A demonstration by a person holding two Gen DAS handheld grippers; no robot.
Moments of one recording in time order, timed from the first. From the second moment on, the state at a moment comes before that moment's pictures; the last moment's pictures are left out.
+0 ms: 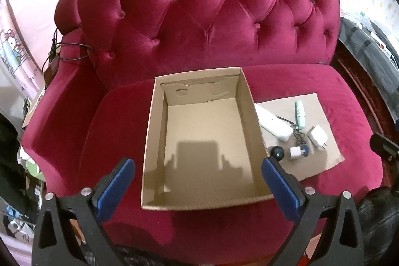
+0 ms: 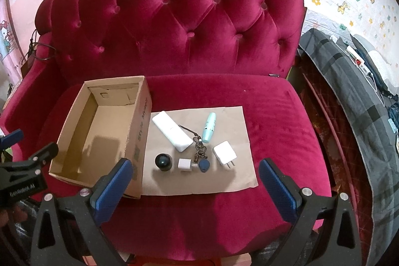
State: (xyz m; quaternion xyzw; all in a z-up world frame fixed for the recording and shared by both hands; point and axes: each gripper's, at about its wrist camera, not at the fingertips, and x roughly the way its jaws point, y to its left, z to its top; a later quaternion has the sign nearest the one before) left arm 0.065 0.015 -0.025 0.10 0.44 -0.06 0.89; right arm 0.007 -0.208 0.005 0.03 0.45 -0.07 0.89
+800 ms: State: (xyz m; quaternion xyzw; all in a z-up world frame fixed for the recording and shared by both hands) left arm 0.183 0.085 -0.111 0.07 0.49 -0.05 0.87; right arm 0.060 -0.210 -0.061 0.01 0.49 -0.08 0.87
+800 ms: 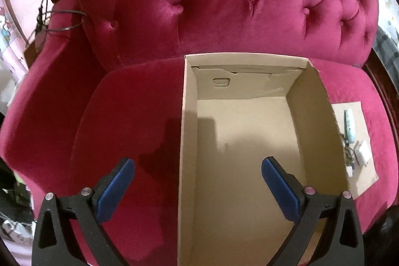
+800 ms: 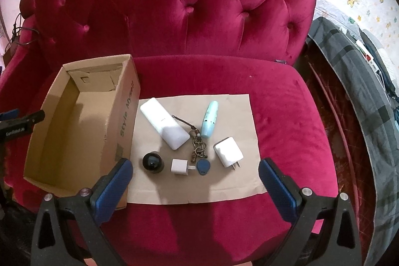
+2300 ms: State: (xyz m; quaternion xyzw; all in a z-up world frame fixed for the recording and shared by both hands) left arm 0.217 0.102 -0.168 0.05 0.54 -0.07 0.84; right arm 0.087 -0.238 -0.124 -0.01 0.53 -0.11 0.84
